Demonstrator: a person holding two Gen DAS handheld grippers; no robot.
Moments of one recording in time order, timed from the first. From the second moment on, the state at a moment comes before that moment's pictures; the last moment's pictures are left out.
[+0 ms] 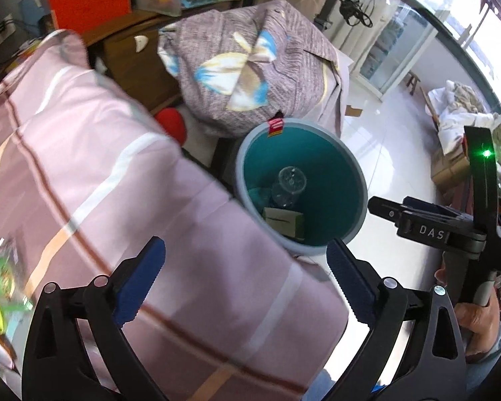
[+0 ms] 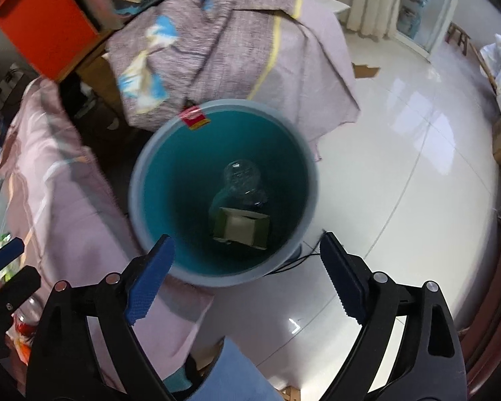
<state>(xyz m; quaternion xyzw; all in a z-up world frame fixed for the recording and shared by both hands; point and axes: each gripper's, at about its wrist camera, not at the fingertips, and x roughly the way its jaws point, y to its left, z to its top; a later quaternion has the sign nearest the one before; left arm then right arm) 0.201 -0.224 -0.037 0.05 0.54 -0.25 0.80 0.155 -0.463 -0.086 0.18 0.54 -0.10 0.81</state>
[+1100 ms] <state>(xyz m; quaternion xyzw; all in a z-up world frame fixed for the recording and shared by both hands) 0.077 0.103 -0.020 -0.09 0.50 -0.06 0.86 0.110 -0.174 -0.032 -0.01 0.57 0.10 0.82</state>
